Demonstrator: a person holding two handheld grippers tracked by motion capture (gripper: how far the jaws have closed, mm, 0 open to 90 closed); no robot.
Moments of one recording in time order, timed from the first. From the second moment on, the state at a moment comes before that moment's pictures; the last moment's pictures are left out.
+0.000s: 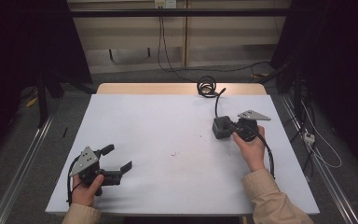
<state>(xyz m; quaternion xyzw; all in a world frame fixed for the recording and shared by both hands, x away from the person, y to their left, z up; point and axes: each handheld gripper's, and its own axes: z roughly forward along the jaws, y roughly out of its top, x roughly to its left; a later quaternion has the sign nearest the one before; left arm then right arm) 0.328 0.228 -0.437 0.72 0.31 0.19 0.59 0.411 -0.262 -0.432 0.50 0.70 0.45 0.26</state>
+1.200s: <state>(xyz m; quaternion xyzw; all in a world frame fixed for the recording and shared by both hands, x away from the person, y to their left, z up) 0.327 0.225 -0.438 0.72 0.31 0.19 0.59 0.410 -0.261 -0.432 0.49 0.70 0.44 0.27</state>
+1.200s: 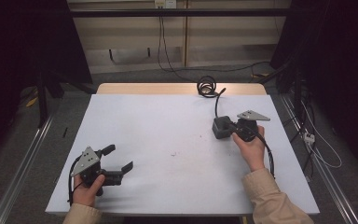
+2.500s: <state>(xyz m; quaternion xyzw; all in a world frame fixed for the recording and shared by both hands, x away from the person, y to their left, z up) 0.327 0.226 -0.438 0.72 0.31 0.19 0.59 0.411 -0.261 -0.433 0.49 0.71 0.44 0.27</state>
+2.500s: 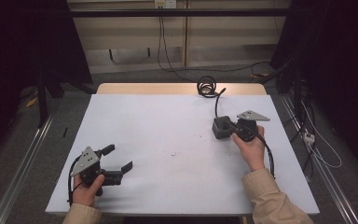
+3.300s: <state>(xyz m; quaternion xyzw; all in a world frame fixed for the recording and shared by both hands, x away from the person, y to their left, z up) 0.328 0.227 -0.438 0.72 0.31 0.19 0.59 0.410 -0.258 -0.431 0.48 0.71 0.43 0.28</state>
